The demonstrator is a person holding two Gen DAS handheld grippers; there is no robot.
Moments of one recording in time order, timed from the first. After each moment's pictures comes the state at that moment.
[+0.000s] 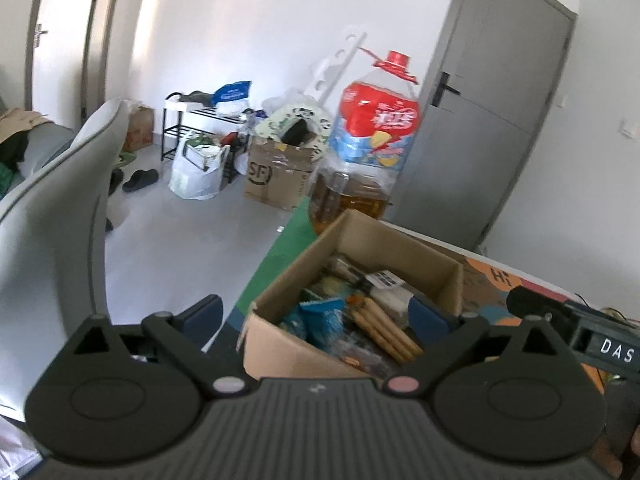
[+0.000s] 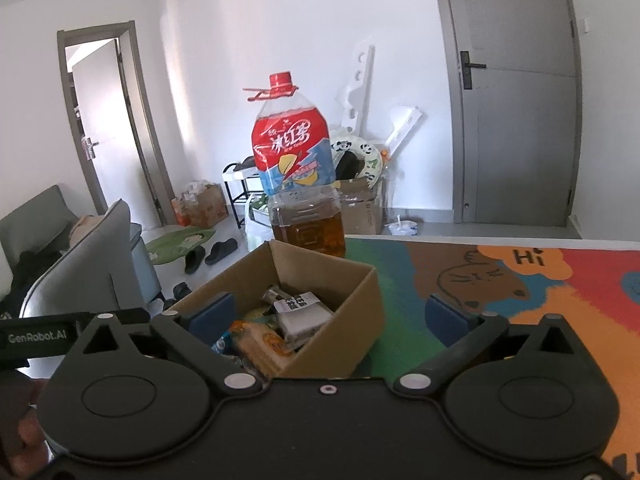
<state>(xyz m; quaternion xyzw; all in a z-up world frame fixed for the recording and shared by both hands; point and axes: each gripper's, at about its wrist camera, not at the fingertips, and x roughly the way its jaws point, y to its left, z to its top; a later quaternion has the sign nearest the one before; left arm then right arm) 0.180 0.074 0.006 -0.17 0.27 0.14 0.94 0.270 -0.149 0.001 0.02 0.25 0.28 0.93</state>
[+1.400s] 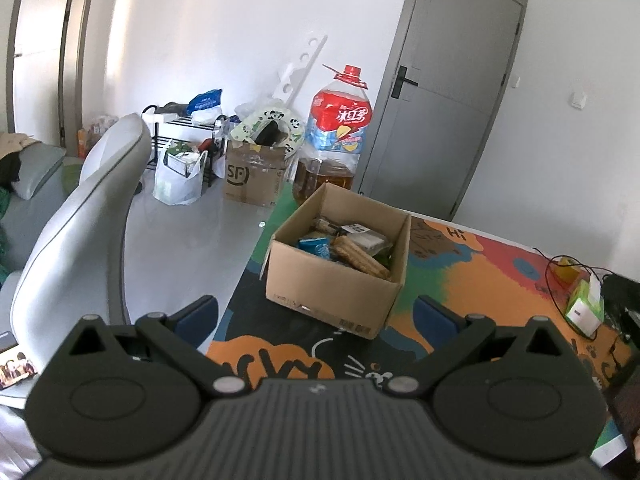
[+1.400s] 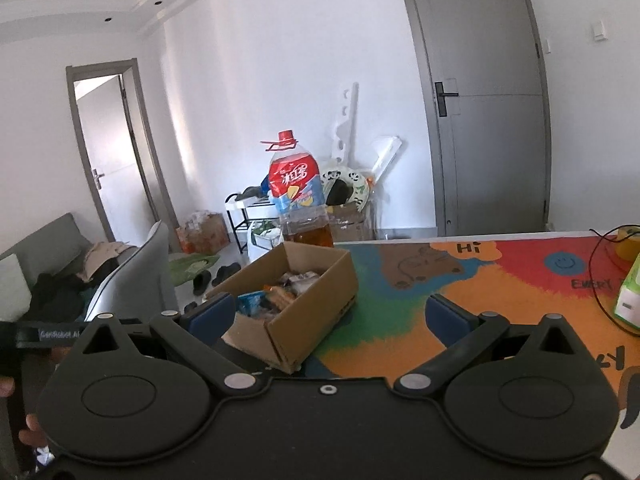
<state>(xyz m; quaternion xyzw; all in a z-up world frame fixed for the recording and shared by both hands) 0.050 0.057 0.033 -0.14 0.27 0.09 0.95 0.128 -0.249 0.049 0.04 0.21 0.27 0.94</state>
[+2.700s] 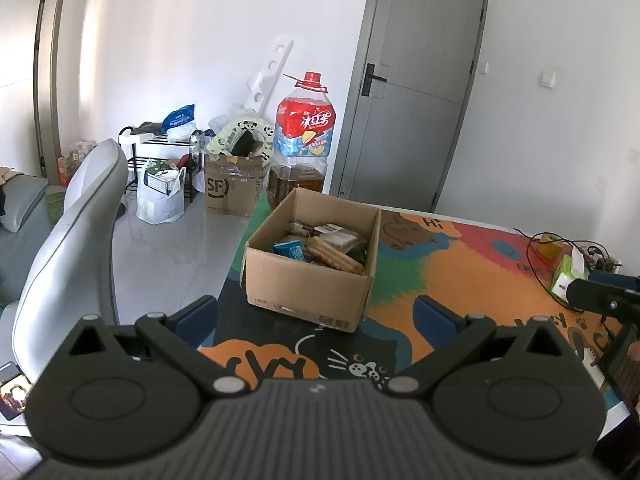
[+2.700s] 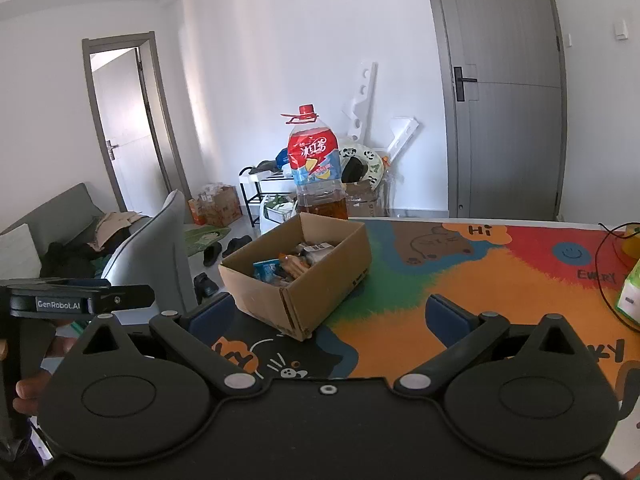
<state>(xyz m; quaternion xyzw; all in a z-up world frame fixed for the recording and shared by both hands) 0.042 0.037 0.043 -0.09 0.27 0.05 0.96 0.109 -0.248 0.048 0.02 0.24 0.29 0.93</state>
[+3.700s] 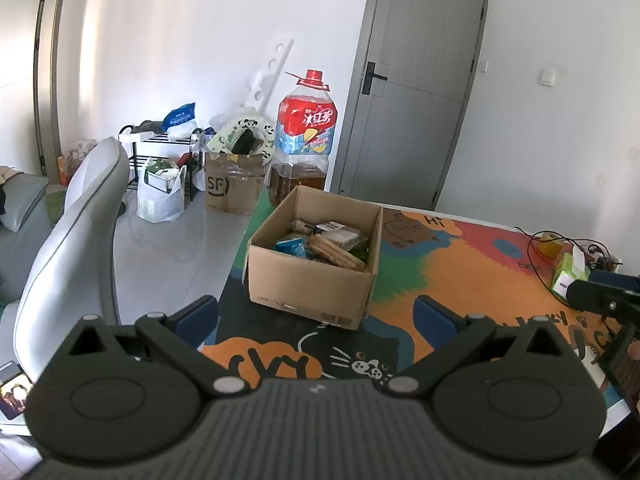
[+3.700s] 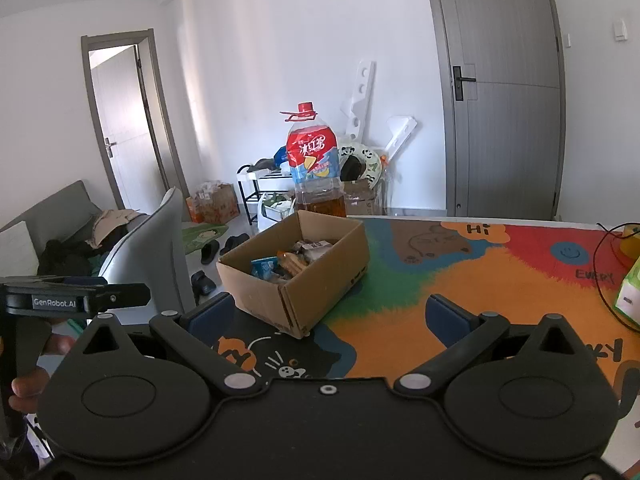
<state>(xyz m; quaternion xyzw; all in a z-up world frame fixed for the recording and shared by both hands) 0.039 0.040 0.040 -0.09 0.27 0.05 0.96 0.105 -0.248 0.047 0.01 0.24 0.29 0.93</state>
